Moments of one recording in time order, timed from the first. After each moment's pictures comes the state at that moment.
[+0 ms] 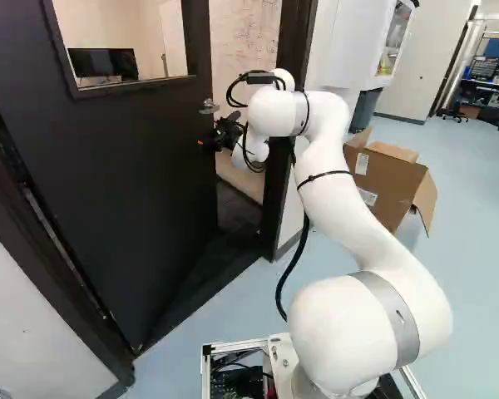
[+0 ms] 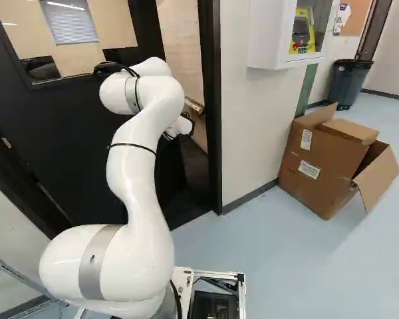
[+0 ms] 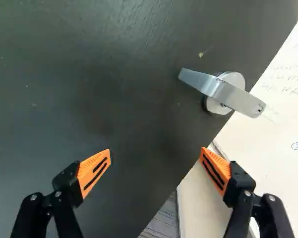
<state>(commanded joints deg) 4.9 -55.1 -91.5 -42.7 60.1 0.0</state>
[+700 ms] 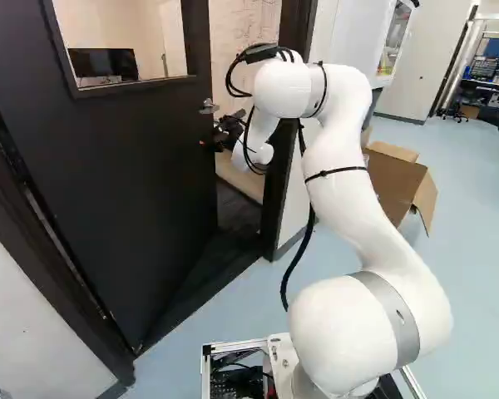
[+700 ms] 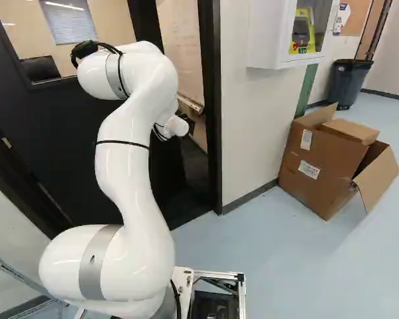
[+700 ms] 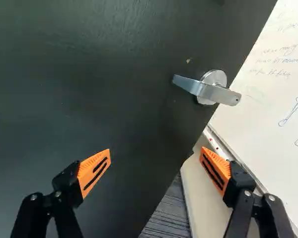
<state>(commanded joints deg) 5.4 -44.9 -76.4 -36.2 60.1 0.0</state>
